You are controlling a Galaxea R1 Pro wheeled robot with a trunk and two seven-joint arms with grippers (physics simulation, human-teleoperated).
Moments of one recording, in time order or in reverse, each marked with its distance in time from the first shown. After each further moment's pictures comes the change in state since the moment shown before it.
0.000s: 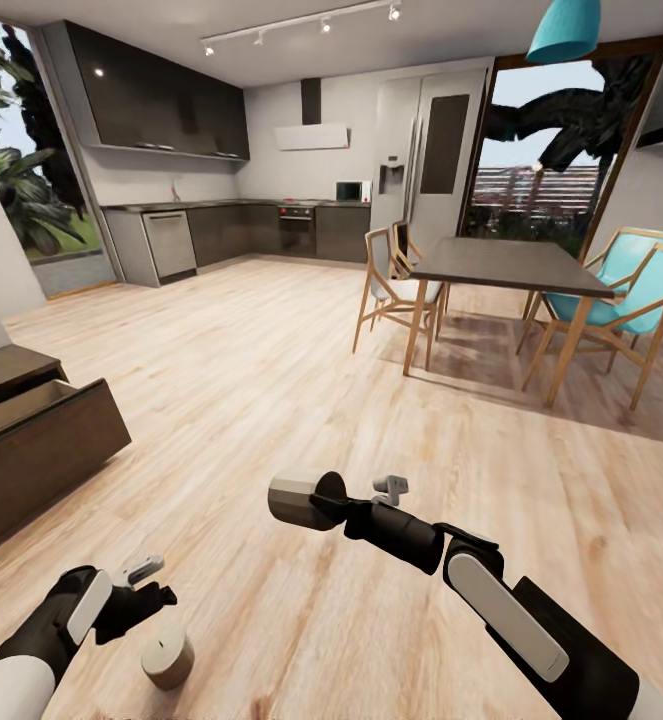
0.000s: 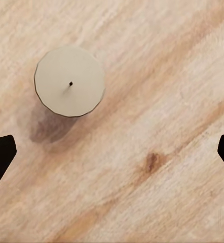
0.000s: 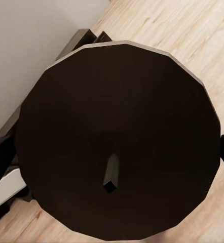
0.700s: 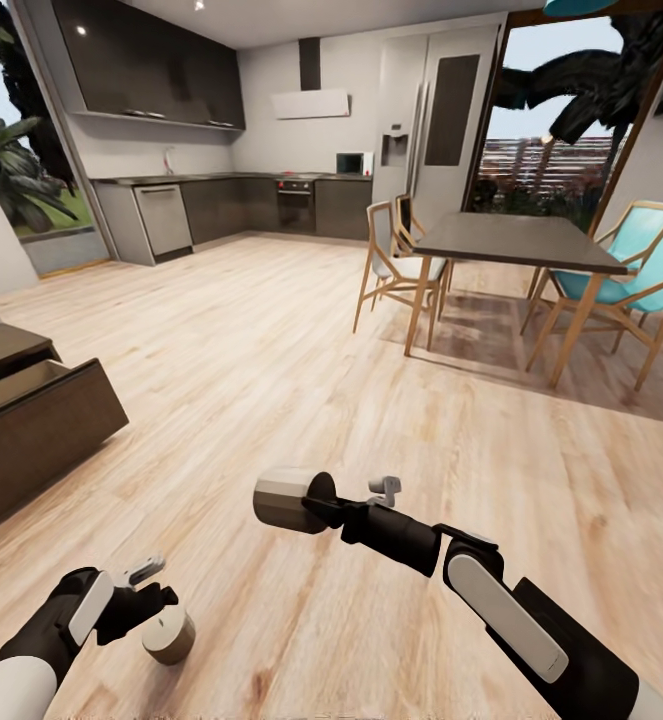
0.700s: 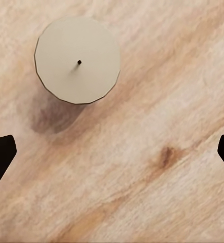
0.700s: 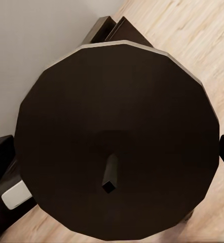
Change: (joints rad) left arm 0.000 -0.004 0.000 0.007 0.000 -0.013 0.001; right arm 0.001 -0.001 0.002 0.006 -0.001 0.001 0.129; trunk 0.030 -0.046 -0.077
